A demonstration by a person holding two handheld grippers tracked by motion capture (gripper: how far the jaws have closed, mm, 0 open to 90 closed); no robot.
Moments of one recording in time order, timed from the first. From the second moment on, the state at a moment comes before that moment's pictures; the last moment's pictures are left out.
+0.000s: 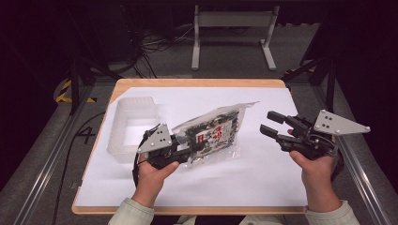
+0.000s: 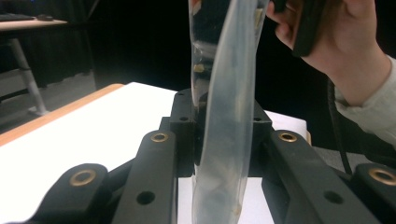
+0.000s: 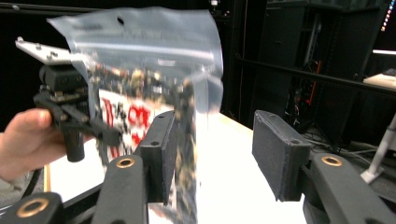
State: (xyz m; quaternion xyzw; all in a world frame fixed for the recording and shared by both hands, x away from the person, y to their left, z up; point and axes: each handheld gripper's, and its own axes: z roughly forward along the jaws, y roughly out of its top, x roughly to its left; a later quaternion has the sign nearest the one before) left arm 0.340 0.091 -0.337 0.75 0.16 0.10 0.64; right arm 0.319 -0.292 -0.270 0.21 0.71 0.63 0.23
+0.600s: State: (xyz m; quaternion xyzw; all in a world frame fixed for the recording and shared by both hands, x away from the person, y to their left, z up) left arm 0.361 0.121 -0.316 0.75 0.19 0.13 0.63; right arm 0.335 -0.298 -0.292 0.25 0.73 0.60 0.21
